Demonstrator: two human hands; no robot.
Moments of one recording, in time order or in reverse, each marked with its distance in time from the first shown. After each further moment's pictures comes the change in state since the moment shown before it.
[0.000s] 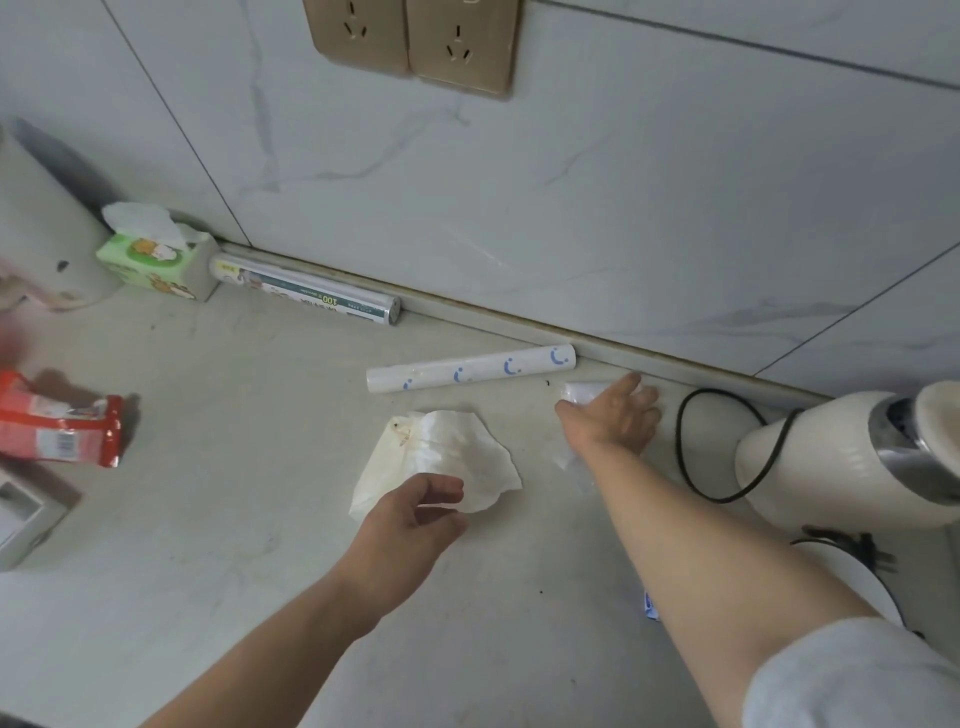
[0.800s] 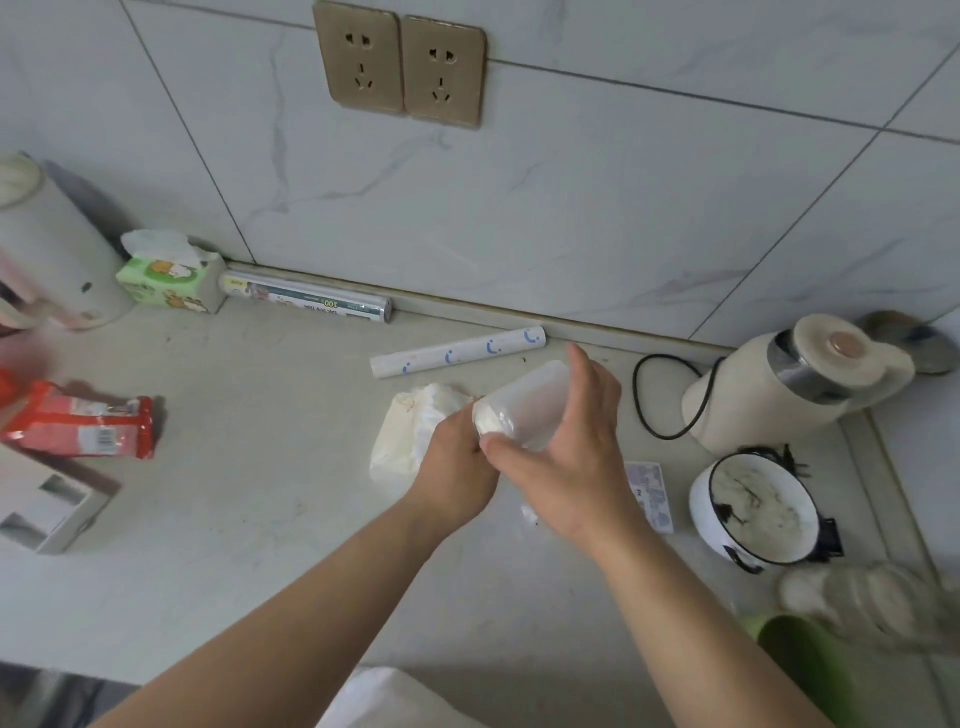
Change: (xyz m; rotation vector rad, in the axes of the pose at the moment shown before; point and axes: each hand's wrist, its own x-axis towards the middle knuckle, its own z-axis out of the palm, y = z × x) left_hand -0.050 0.048 0.028 0.058 -0.074 0.580; right_hand -0.236 0.020 -0.158 0.600 -0.136 -0.554
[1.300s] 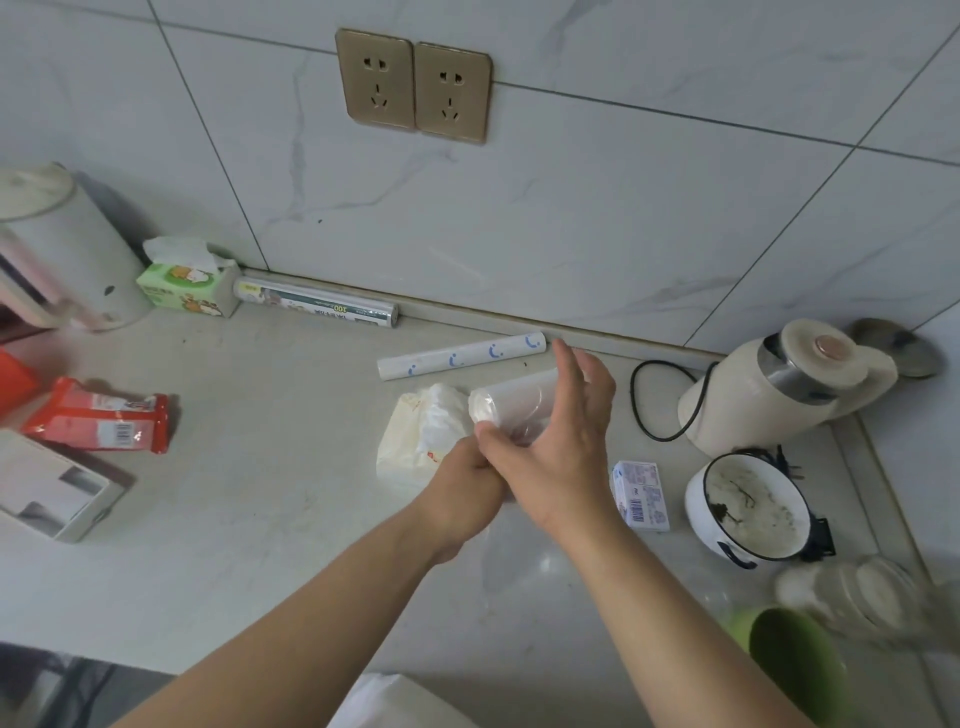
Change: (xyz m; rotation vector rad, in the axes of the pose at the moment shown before) left_hand -0.034 0.019 0.003 -0.226 -0.236 -0.174; right_hand -0.011 -0.003 0.017 -0.043 0.172 -0.092
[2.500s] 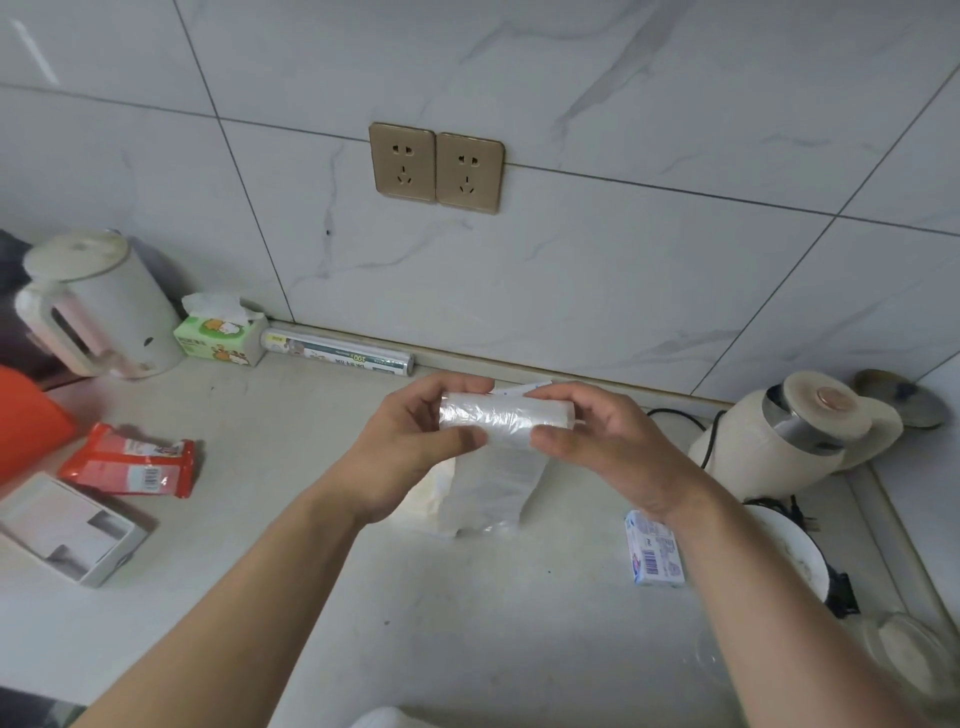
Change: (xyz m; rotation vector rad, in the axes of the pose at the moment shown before) left_hand 0.000 0.063 -0.085 -0.166 0.057 0.256; right_hand 0.062 -0.010 -0.067 0.427 -0.600 0.078
